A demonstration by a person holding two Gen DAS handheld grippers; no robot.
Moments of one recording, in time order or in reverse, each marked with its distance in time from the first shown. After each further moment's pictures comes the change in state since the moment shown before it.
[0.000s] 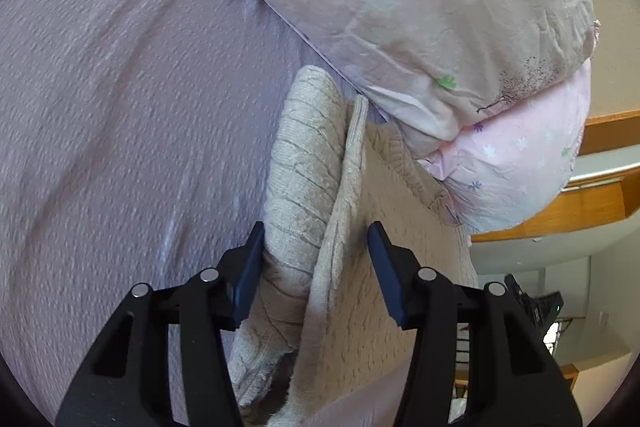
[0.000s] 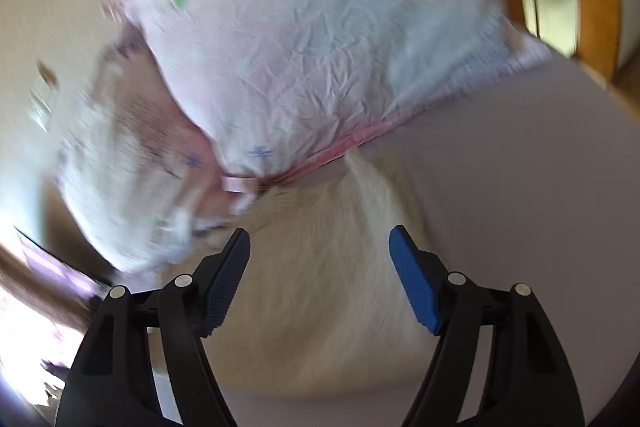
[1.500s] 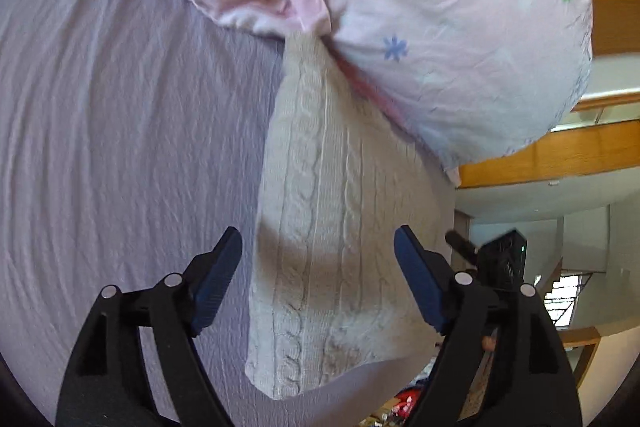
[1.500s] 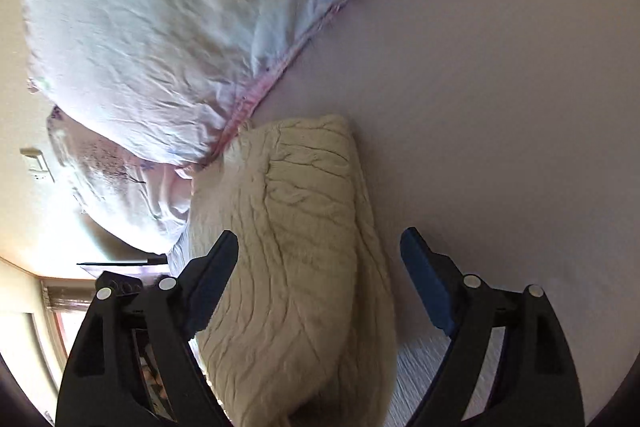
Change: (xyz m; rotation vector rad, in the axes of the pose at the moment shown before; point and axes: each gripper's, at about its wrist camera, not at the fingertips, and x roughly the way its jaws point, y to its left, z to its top) left arm 0.140 -0.164 -0.084 0.134 0.185 0.038; right arm 0.037 -0.144 0.009 0.329 0.369 0.272
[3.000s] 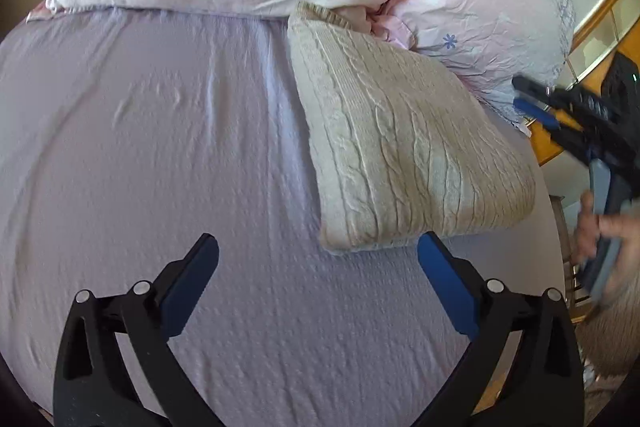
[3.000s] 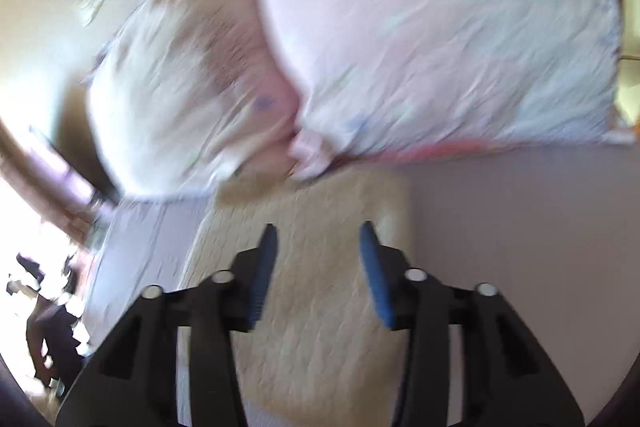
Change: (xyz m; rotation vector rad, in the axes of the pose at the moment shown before) left arm -0.136 0.092 -0.113 0.267 -0.239 0.342; right arm 0.079 0.199 -0.112 -0.616 -0.208 -0.232
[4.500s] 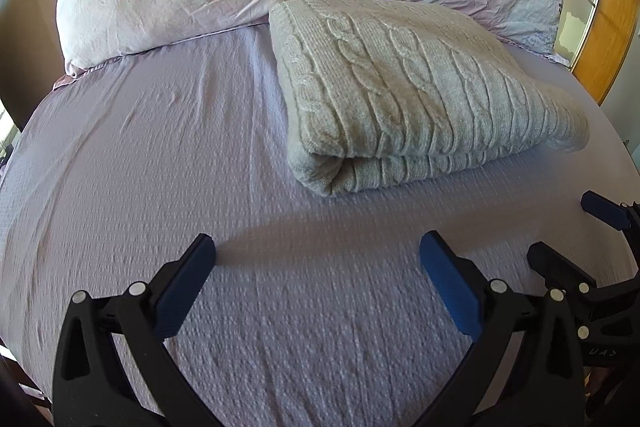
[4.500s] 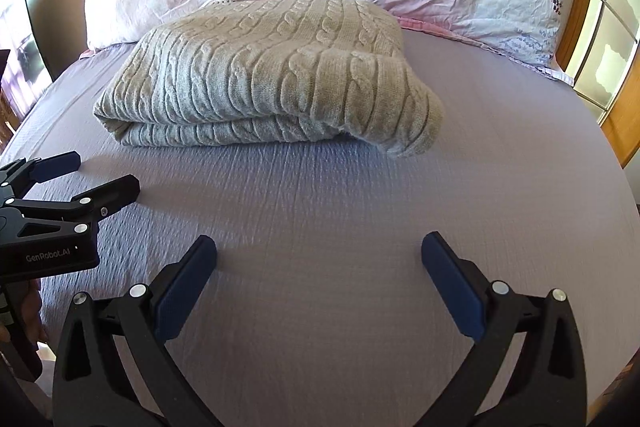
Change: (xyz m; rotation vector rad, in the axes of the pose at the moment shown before) left arm 0.037 -0.047 -0.063 0.249 -0.130 0.286; right arm 0.000 0.014 -0.179 -0.229 -0.036 -0.311
